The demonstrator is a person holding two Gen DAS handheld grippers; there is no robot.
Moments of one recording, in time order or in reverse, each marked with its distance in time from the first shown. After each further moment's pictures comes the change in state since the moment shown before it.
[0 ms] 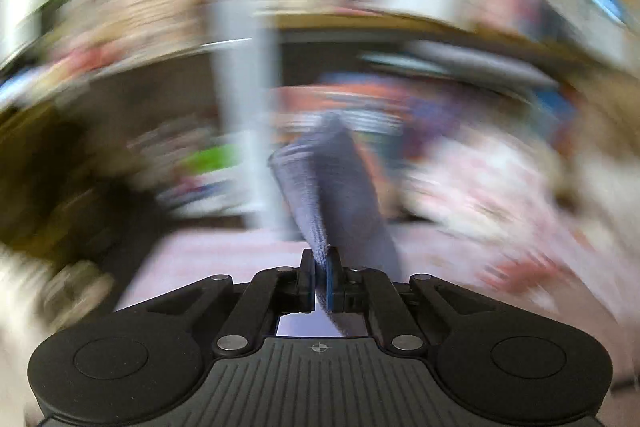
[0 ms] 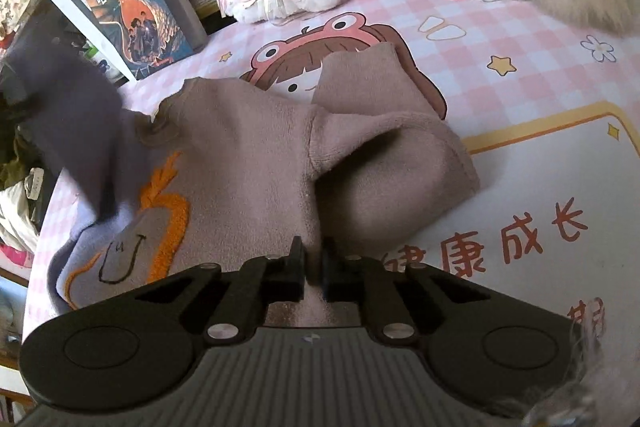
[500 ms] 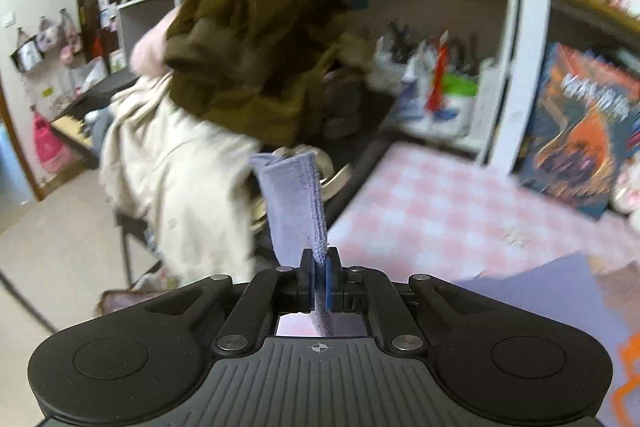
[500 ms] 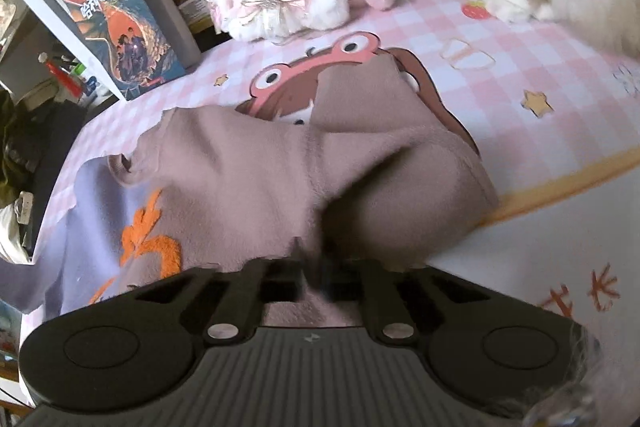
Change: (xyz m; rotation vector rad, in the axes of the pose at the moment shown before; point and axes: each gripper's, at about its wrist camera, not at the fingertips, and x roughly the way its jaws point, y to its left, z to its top) left arm -0.004 0.135 -0.036 -0.213 0.098 0.266; right arm 0.029 0.012 0.039 0.010 -0.048 -0.014
